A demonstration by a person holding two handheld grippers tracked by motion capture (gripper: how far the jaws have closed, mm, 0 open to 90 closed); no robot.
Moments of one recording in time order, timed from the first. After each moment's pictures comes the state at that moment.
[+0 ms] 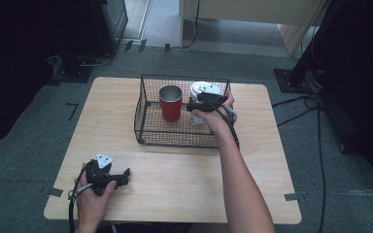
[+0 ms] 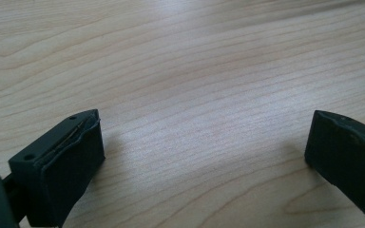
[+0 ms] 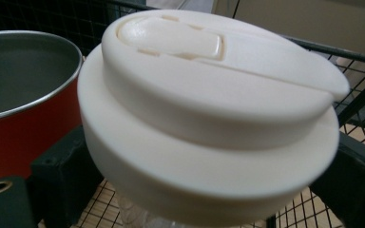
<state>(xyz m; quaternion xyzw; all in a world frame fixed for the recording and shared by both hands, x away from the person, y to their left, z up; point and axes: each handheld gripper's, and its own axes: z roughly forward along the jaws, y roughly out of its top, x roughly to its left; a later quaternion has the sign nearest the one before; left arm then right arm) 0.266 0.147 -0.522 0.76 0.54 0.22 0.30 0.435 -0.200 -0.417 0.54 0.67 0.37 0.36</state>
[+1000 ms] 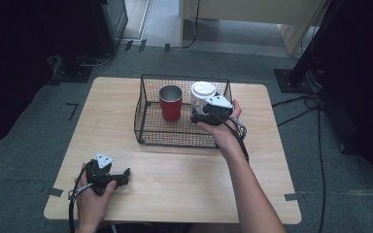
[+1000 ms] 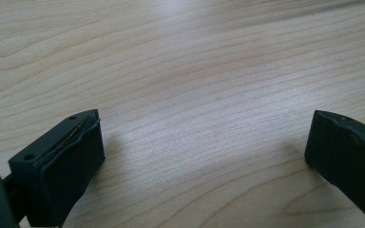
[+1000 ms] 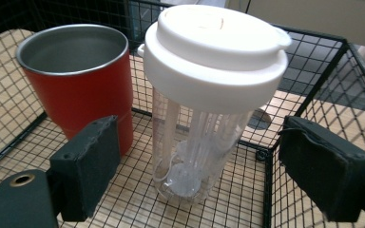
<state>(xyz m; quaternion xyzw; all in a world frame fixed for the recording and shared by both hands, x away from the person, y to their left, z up) 0.266 0.147 -0.522 0.76 0.54 0.22 0.30 0.374 -0.210 -0.401 0.53 0.67 0.39 0.34</state>
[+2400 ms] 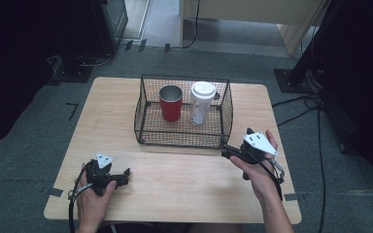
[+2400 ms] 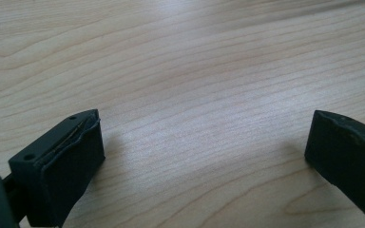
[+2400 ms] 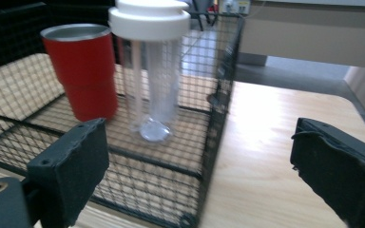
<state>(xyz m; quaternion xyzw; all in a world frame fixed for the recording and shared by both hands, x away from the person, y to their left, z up) 0.266 0.147 -0.522 0.76 0.54 0.22 0.30 0.267 -0.297 -0.433 0.51 0.62 0.46 0.36</state>
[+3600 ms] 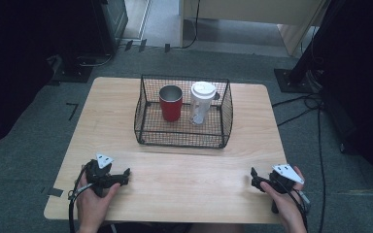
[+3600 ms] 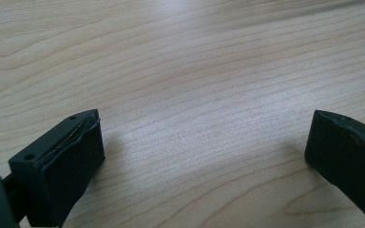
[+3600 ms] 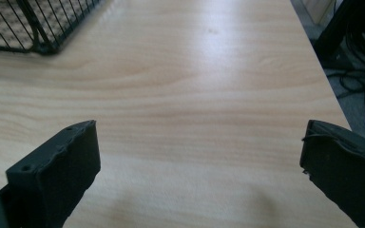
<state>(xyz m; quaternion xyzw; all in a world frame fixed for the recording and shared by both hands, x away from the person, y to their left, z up) 0.266 0.147 -0.522 0.76 0.53 0.22 0.30 0.211 -0.394 -0.524 0.62 0.63 0.34 0.33</state>
